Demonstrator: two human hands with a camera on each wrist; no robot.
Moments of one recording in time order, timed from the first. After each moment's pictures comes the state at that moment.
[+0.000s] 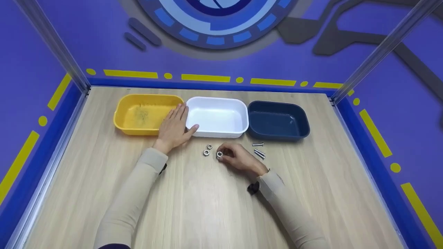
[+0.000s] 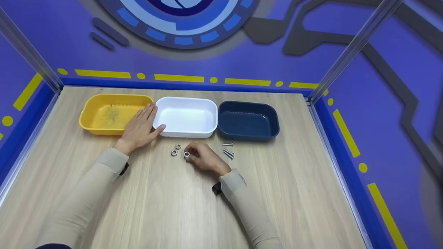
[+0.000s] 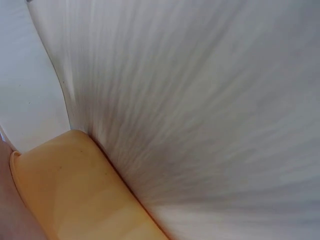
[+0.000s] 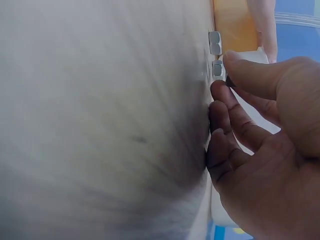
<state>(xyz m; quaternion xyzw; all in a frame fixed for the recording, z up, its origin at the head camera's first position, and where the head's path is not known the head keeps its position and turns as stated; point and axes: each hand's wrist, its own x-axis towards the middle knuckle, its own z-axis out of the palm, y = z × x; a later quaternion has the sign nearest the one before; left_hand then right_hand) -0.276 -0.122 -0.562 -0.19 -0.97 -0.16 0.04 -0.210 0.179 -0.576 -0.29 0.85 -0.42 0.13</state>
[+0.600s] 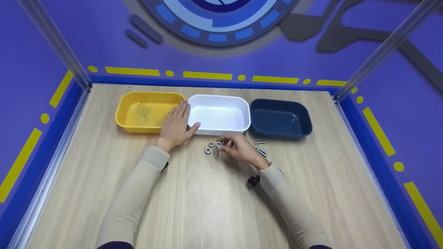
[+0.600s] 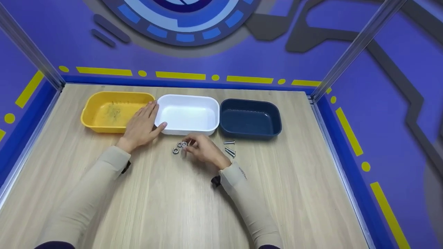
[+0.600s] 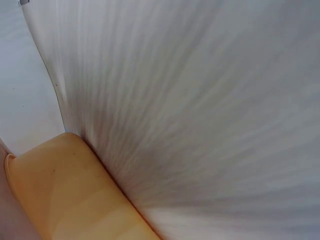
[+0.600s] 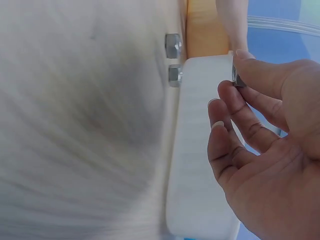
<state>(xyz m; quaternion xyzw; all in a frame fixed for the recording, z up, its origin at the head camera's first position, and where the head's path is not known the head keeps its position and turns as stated) -0.276 -0.121 -0.565 -0.19 -0.97 -0.15 0.06 -0.219 0.170 -0.549 -0.30 0.86 -0.41 0.08</state>
